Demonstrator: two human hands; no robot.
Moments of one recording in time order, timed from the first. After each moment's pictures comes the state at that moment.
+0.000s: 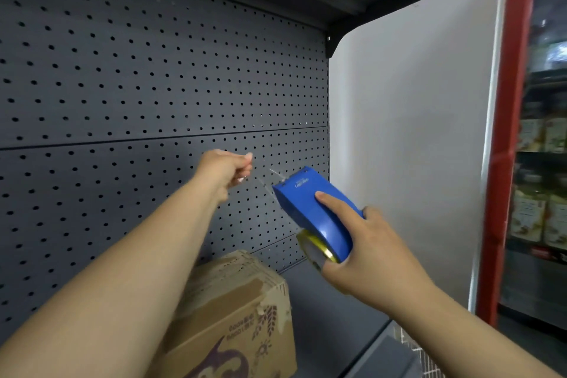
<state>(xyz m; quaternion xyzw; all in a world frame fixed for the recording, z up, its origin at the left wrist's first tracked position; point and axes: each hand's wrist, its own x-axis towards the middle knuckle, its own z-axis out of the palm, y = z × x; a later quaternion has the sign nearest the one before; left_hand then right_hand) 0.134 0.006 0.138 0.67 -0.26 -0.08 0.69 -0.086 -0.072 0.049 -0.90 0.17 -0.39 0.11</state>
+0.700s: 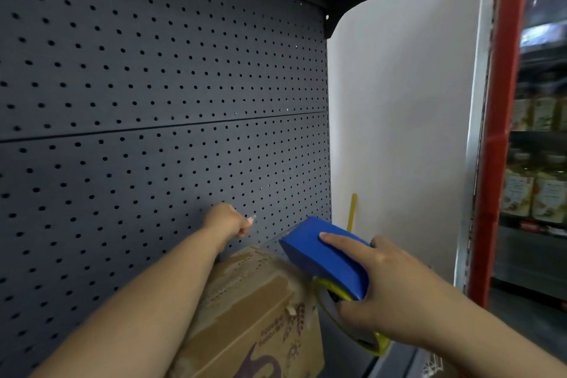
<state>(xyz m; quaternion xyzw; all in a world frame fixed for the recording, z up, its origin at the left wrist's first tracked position) 0.202 -0.001 0.045 0.88 -0.26 -0.10 0.38 -0.077 -0.037 0.039 -0.95 0.22 -0.17 0.10</state>
